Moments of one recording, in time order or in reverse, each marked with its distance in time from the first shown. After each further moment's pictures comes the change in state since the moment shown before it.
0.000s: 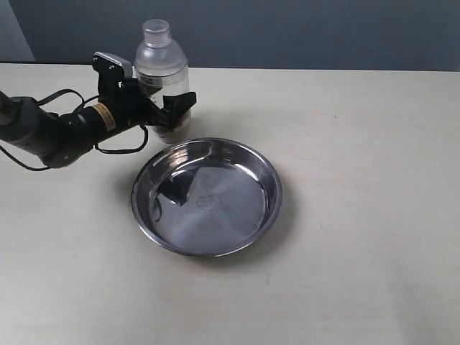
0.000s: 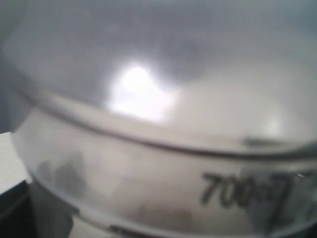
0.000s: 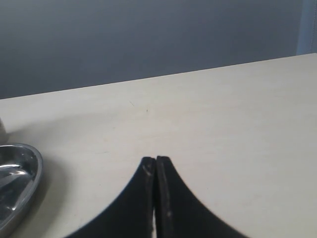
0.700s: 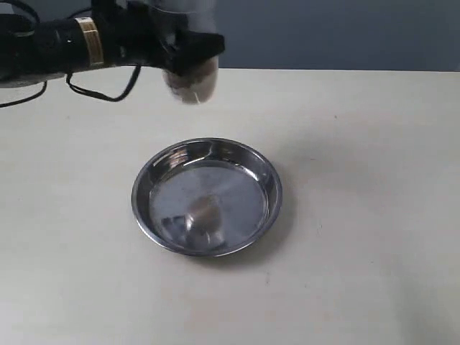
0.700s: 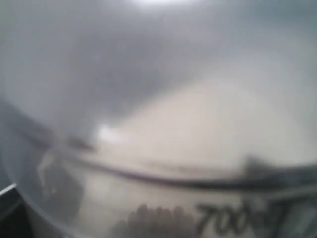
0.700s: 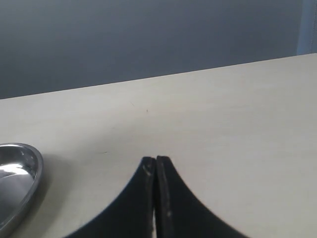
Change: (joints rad) left arm -0.094 -0.489 0.035 0.470 0.228 -0.489; right arm 0.000 0.000 0.000 0.000 0.000 0.000
